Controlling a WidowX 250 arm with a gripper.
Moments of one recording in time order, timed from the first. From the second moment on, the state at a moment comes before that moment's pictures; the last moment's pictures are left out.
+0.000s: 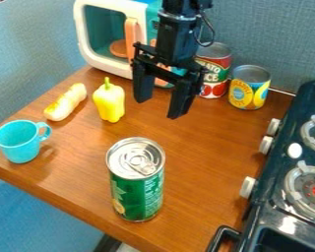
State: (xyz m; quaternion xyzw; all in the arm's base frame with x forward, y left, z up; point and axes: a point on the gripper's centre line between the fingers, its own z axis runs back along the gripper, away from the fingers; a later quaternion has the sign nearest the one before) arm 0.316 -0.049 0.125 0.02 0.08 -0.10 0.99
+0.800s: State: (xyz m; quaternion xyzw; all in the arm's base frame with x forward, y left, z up) arm 0.292 -0.049 0.113 0.06 0.15 -0.07 0.98
